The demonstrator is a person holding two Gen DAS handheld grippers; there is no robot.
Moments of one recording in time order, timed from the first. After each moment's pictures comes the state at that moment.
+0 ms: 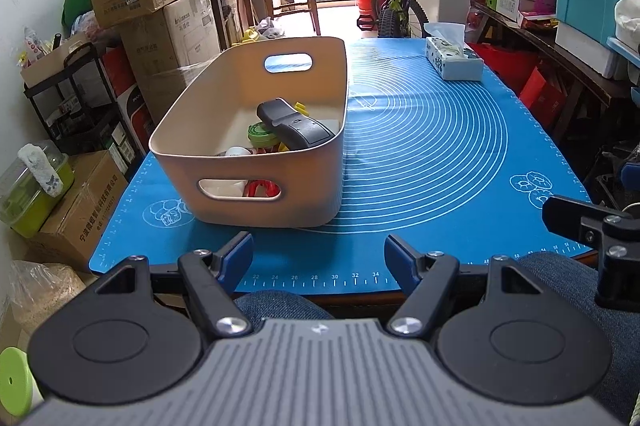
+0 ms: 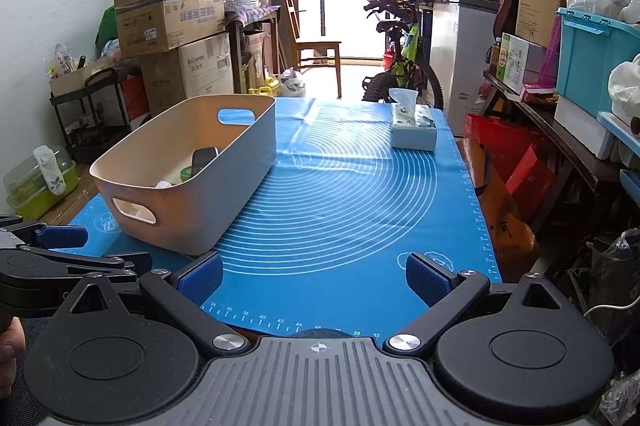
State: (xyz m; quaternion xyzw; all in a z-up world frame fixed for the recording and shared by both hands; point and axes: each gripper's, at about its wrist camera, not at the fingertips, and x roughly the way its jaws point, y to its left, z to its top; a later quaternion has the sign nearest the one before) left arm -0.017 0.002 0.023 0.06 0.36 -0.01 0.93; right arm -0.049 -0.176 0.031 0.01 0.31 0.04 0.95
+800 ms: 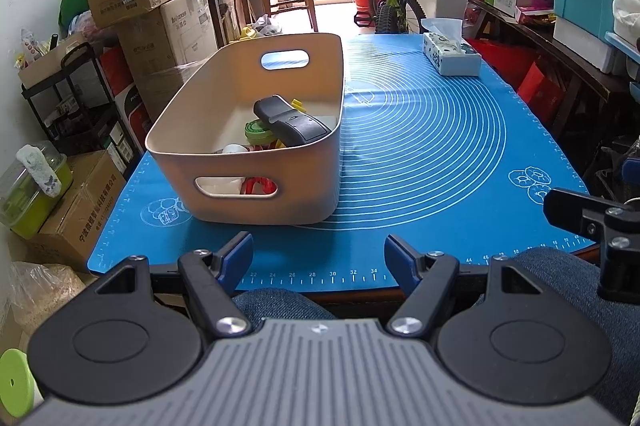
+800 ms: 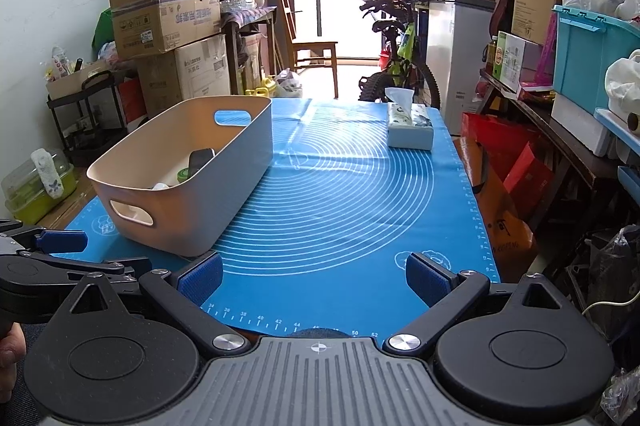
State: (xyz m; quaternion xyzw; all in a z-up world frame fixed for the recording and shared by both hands) left arm -0.017 0.000 0.022 0.06 0.36 -0.01 0.93; right arm -0.051 -0.179 0.029 0.01 0.31 0.04 0.95
